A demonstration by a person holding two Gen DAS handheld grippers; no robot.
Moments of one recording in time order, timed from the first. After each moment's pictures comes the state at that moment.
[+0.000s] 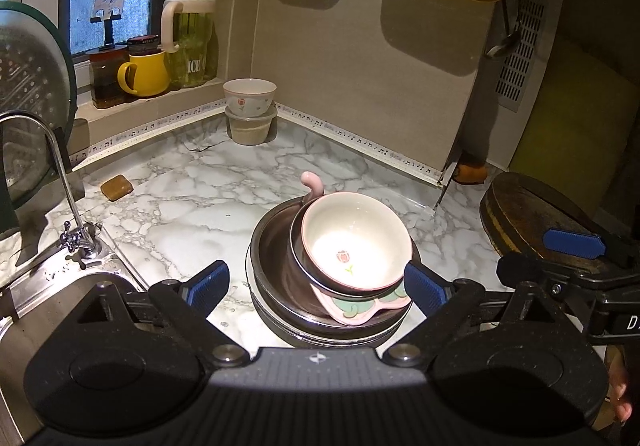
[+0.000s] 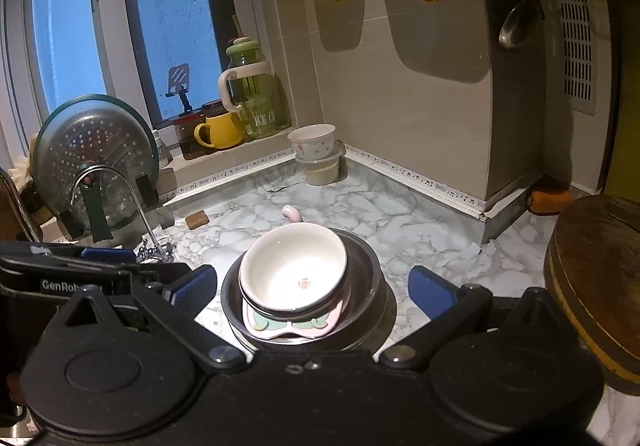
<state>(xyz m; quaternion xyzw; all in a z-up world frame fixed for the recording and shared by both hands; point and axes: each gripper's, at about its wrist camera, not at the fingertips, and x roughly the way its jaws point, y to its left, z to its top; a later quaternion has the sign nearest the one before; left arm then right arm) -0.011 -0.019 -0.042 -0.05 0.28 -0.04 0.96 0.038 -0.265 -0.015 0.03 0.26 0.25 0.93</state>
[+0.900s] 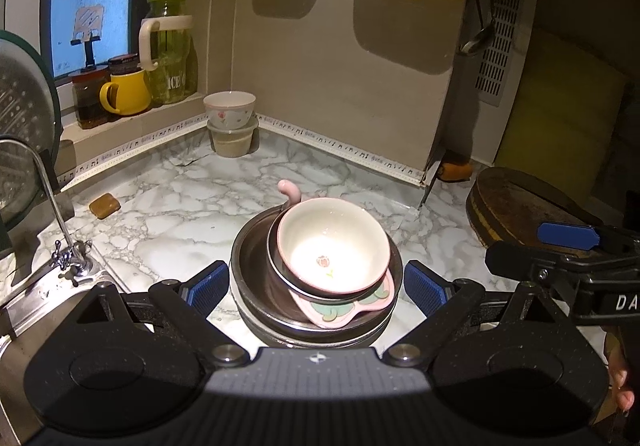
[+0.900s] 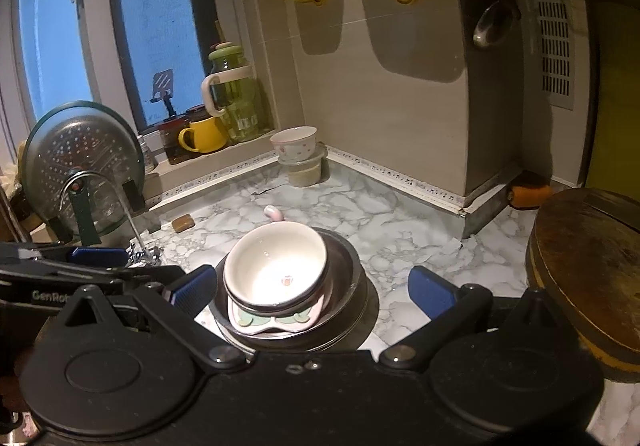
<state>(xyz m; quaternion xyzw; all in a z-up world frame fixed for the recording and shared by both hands) -0.017 -0.037 -0.040 -0.02 0.27 -0.06 0.96 0.033 -0.278 -0.015 0.04 0.26 0.23 0.94</state>
